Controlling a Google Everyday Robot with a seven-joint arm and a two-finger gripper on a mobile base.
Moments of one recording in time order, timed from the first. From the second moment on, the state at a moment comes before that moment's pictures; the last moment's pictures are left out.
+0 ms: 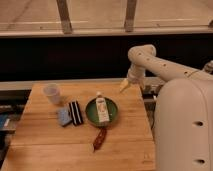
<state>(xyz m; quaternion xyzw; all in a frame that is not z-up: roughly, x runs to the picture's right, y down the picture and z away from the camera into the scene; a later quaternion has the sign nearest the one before) 0.163 0.009 0.858 -0.28 0.20 0.61 0.71</state>
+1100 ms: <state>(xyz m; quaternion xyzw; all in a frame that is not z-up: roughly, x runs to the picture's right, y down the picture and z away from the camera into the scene) 0.163 0.010 0.859 -0.28 0.20 0.61 0.71</state>
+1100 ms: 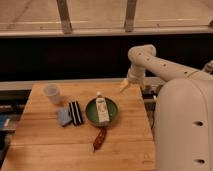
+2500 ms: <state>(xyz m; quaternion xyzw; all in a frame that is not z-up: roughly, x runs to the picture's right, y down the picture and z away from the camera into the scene) 0.134 -0.010 0.852 -0.28 0.16 0.59 0.74</state>
